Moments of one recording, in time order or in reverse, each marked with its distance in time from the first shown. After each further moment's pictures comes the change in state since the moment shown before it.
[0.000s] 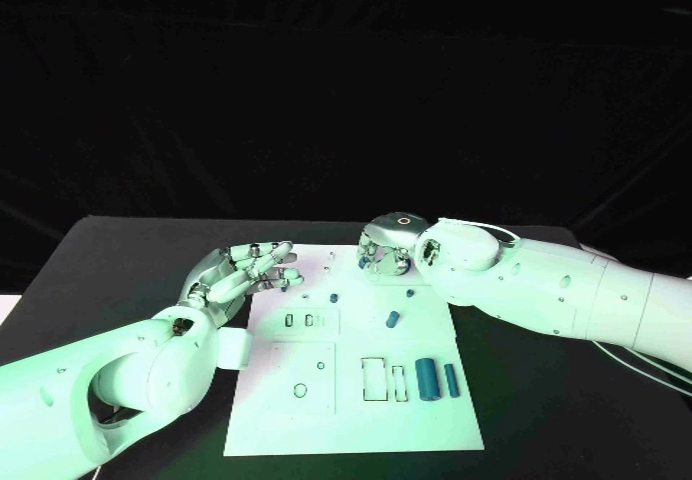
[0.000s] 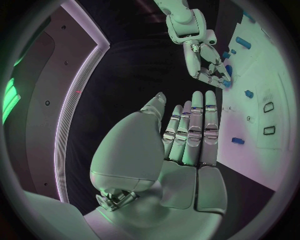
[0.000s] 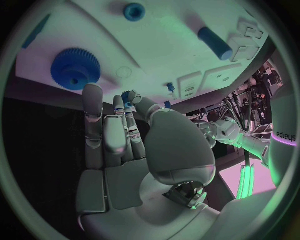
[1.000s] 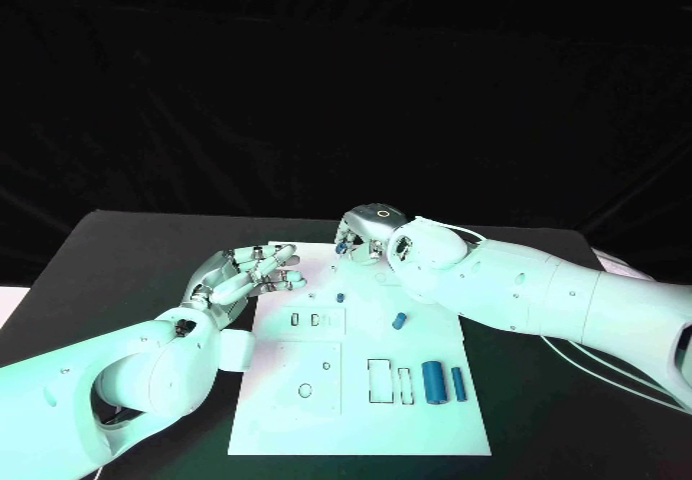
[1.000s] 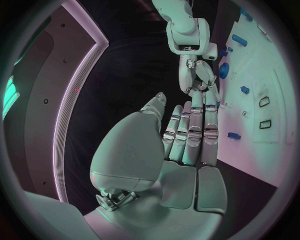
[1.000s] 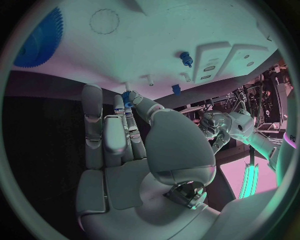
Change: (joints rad) left arm 0.000 0.002 0.000 -0.001 -0.002 0.007 -0.009; left_hand 0.000 0.000 0.003 -0.003 0.000 -0.004 0.004 0.000 0.000 -0.002 0.002 0.000 0.000 0.000 0.000 -0.004 0.002 0.000 0.001 -0.001 -0.004 -0.001; right arm -0.002 0.156 0.004 -0.132 0.029 -0.136 -0.063; right_hand -0.008 -0.006 0.016 0.016 -0.003 0.000 0.000 0.001 0.000 0.000 0.000 -0.005 0.000 0.000 0.000 0.000 -0.004 0.000 0.000 0.000 0.016 0.015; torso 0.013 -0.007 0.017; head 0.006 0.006
